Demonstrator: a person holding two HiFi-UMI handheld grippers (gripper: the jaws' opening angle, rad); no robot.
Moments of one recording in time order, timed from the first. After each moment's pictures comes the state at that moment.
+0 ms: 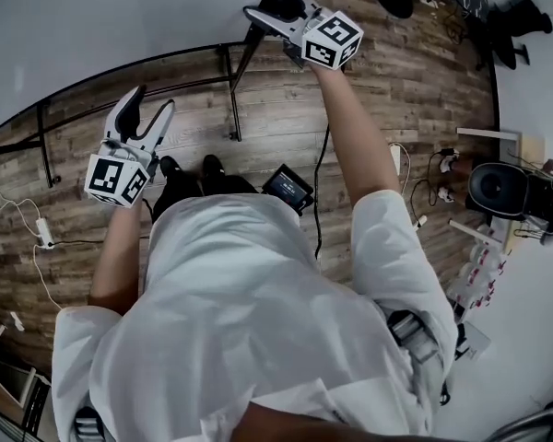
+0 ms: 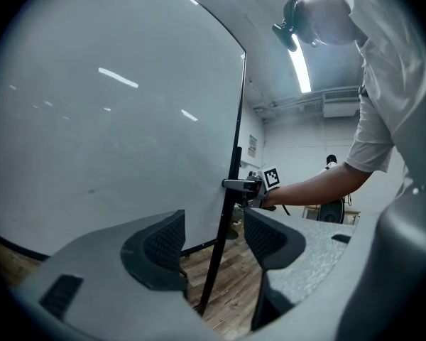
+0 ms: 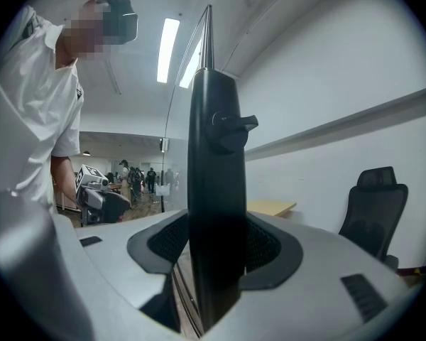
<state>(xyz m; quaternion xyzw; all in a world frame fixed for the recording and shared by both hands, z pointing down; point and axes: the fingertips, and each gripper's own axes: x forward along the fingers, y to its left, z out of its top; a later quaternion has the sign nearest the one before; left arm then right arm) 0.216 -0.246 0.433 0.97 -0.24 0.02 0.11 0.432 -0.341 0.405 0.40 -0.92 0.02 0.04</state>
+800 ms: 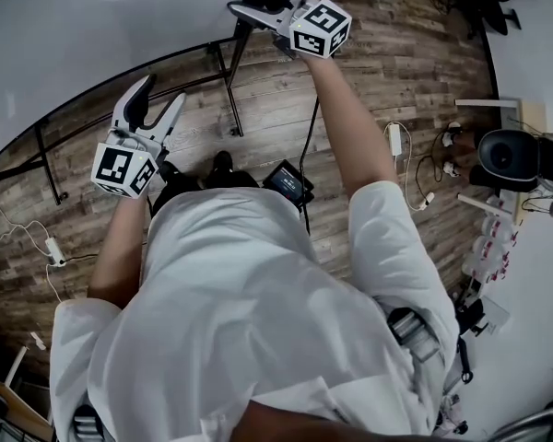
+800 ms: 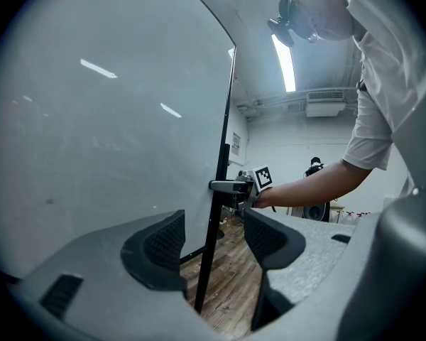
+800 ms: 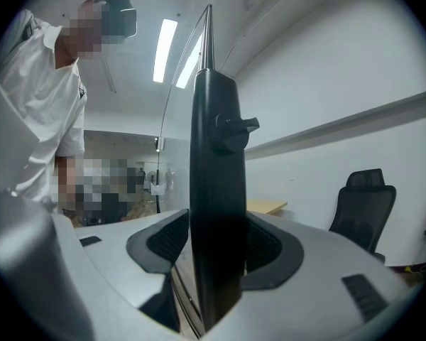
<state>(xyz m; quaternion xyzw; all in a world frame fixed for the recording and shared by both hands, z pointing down) 0.303 -0.241 0.425 0.98 -0.17 0.03 0.09 0.479 -0.330 0.403 0.42 -0.91 0.03 0.04</state>
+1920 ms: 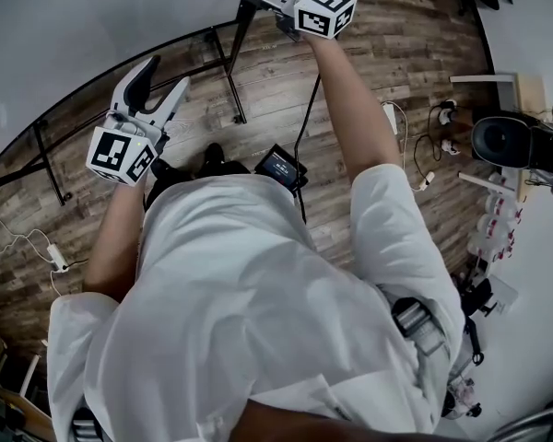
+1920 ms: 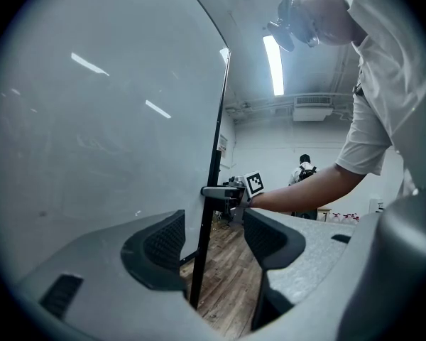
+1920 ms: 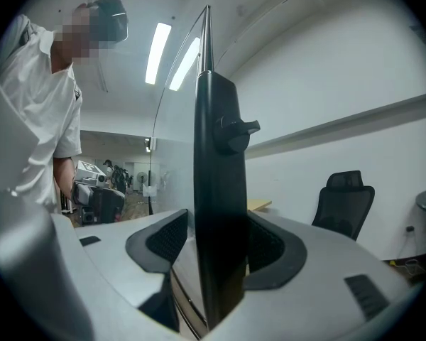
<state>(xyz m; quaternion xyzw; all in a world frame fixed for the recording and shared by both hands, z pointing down) 0.365 -0.210 0.414 0.99 -0.11 0.02 0.08 0.551 -0.300 0.405 0.46 -0.89 0.03 0.03</state>
